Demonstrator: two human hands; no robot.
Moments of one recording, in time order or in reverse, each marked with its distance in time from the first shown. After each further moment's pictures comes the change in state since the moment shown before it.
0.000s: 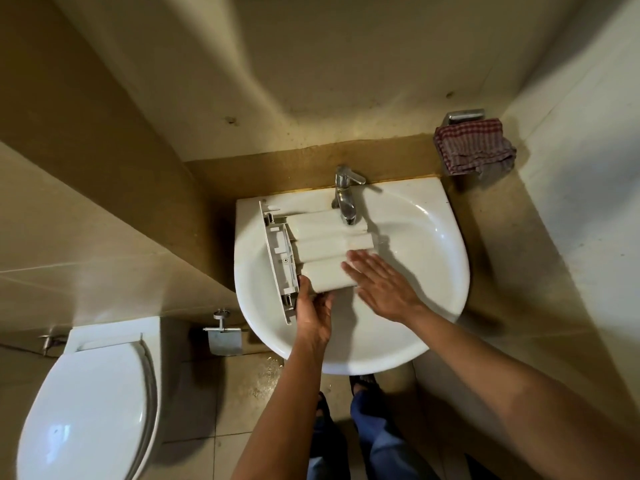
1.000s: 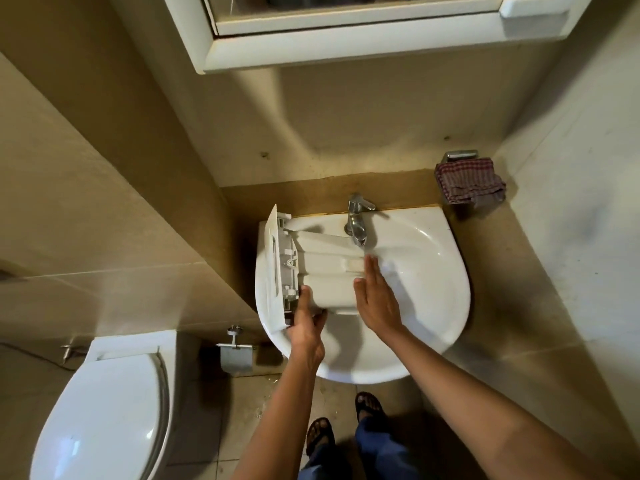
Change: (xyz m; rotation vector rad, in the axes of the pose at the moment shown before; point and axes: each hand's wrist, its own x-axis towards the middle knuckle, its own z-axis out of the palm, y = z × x) left_hand -0.060 0.038 -0.009 0.152 0.079 0.135; right_hand 0.029 -0.071 -0.040 0.554 0.101 0.699
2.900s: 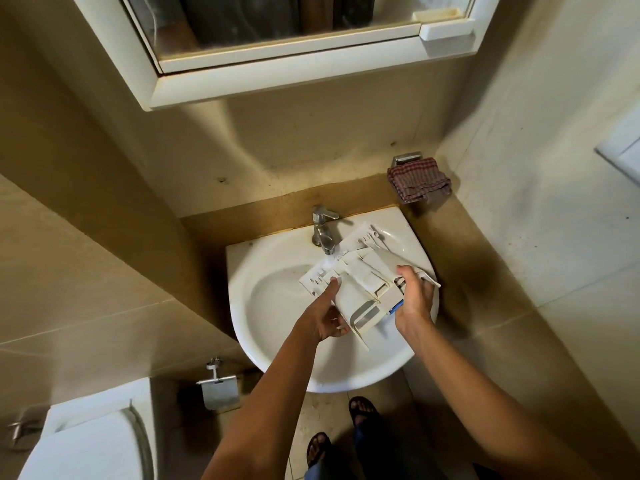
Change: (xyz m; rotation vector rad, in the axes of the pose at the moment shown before) left_hand 0.045 -0.010 0.057 0.583 -0.382 -0.508; right_hand -0.019 -0.018 -0.091 1.397 0.586 0.758
